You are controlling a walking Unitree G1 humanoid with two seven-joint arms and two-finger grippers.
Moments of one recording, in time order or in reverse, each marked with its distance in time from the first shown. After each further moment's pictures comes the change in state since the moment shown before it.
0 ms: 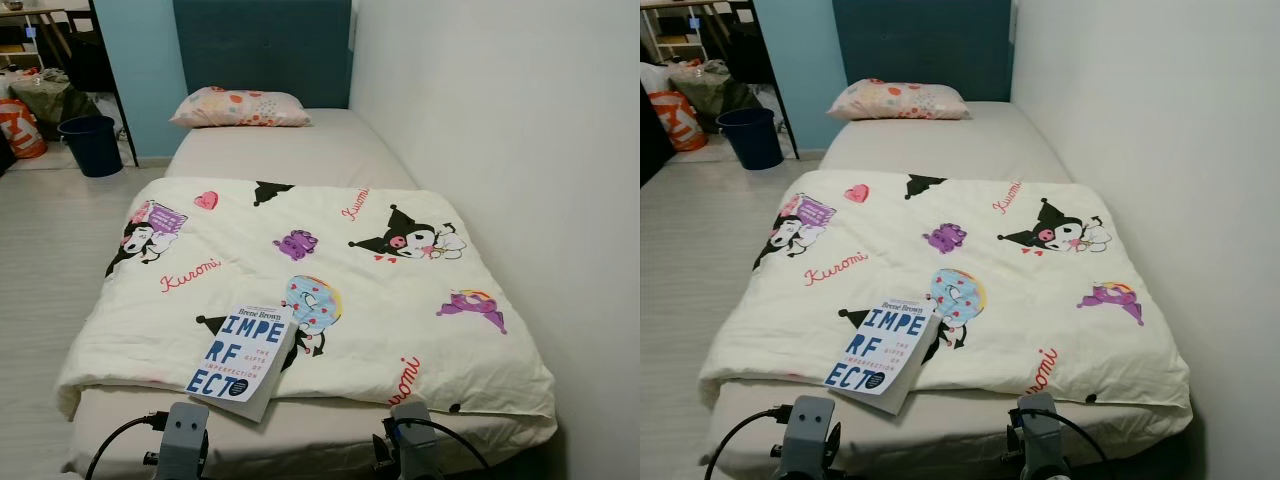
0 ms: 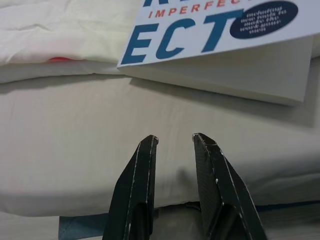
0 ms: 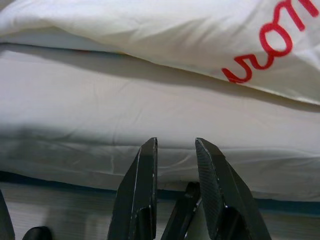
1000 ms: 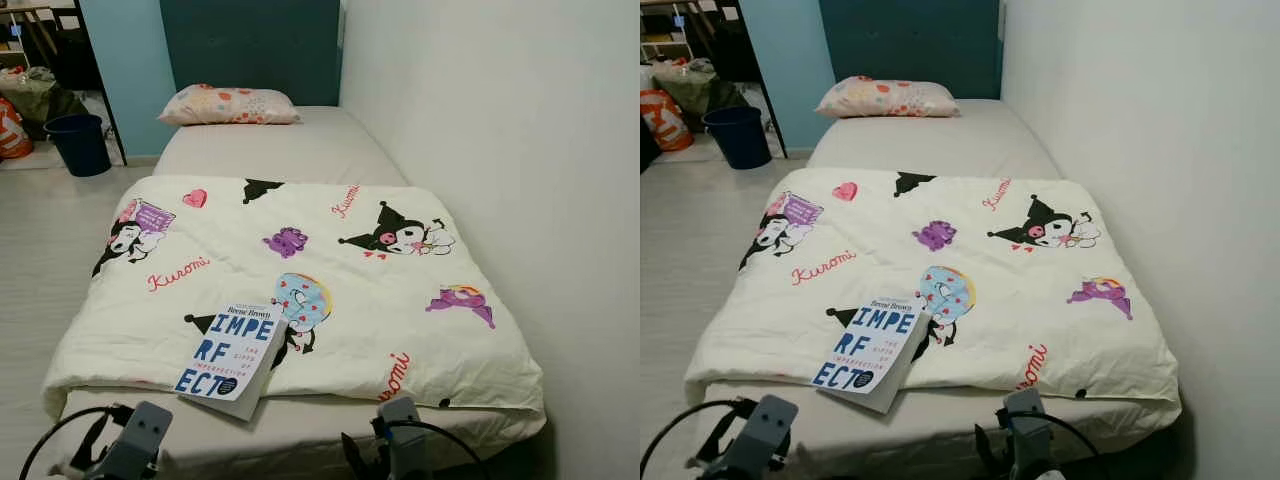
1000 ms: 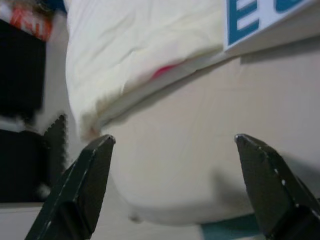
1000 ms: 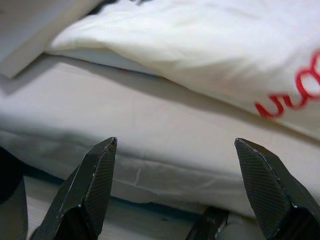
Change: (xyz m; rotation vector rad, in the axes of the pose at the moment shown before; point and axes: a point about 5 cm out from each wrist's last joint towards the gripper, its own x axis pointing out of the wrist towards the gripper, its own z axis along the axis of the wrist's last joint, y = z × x) left arm 0.009 0.080 0.007 0.579 -0.012 0.112; right arm 0.004 0.018 0.017 -0.094 -0.088 0.171
